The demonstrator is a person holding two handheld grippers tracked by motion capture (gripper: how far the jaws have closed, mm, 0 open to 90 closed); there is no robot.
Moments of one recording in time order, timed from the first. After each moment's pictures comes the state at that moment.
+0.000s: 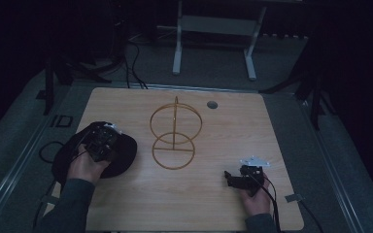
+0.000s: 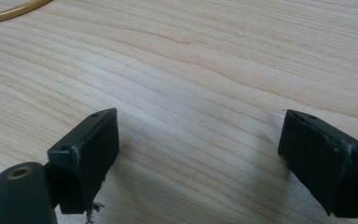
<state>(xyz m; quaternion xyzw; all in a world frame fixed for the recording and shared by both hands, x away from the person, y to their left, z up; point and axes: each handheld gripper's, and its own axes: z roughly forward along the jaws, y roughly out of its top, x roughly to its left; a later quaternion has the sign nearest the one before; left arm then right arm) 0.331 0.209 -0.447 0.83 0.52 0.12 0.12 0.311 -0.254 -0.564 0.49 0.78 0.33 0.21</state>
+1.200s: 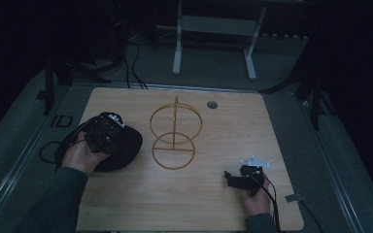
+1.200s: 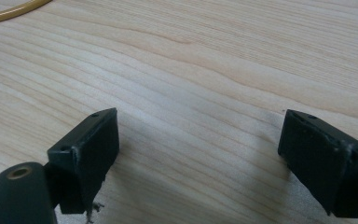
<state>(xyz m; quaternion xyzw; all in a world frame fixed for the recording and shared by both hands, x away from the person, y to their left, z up) 0.337 0.203 -0.412 0.87 0.45 0.11 0.13 0.311 -0.254 -0.564 0.49 0.78 0.33 0.21</state>
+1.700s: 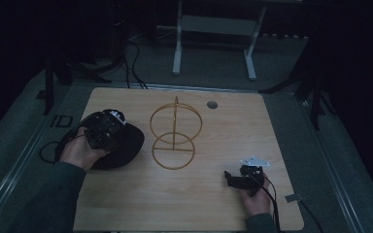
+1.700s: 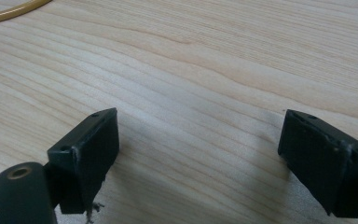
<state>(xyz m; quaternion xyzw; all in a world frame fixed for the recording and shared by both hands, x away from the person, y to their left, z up) 0.339 0.200 -0.396 0.89 0.43 0.11 0.13 0.311 -0.254 -0.564 0.49 0.78 0.33 0.21</state>
